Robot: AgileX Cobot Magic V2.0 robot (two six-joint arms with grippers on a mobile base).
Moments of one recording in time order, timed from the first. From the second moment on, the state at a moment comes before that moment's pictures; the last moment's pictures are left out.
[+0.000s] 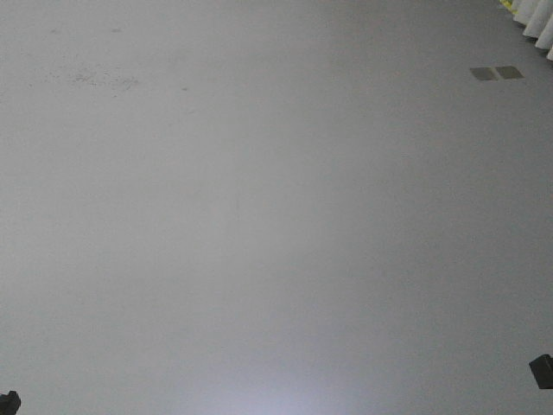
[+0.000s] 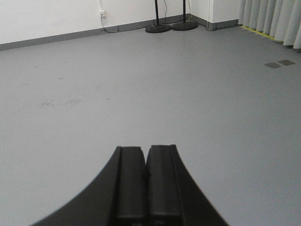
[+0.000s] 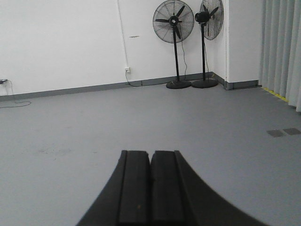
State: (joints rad) left arm -0.09 -0.01 0.03 -0.15 0.28 0.23; right arm 0.07 -0.01 0.03 -0.01 0.08 0.14
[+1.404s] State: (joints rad) left arm -0.09 -0.01 0.03 -0.15 0.28 0.23; right arm 0.07 -0.01 0.03 -0.01 0.08 0.14
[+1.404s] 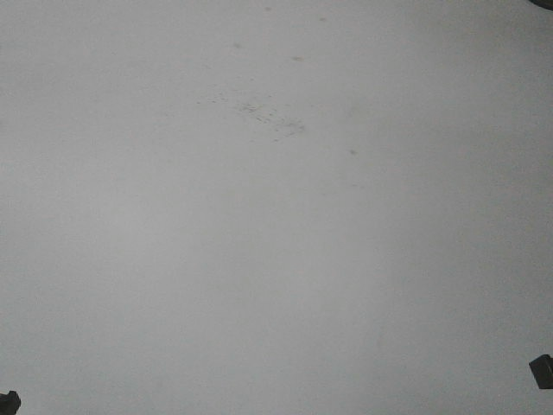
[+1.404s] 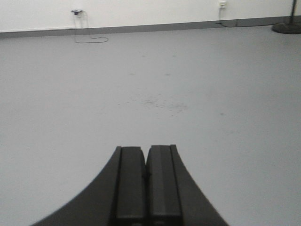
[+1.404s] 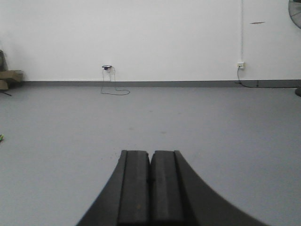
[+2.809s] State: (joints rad) left arm -0.09 -0.01 0.03 -0.15 0.28 0.23; right arm 0.07 -0.01 0.03 -0.01 0.08 0.14
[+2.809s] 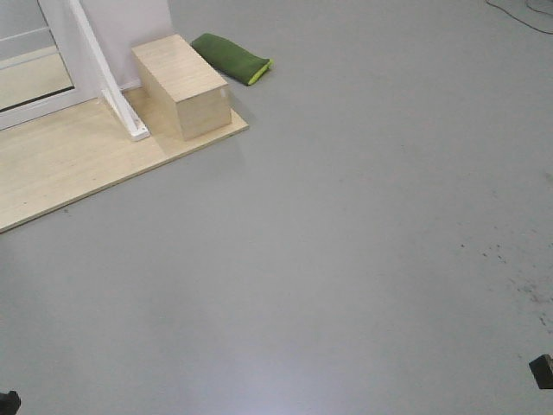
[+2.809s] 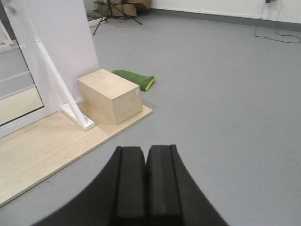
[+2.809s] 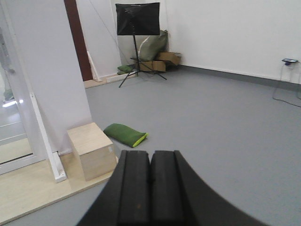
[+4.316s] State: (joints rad) left arm -0.09 -0.01 0.03 -0.15 0.28 0.23; right arm 0.07 -0.01 0.03 -0.01 0.08 0.14
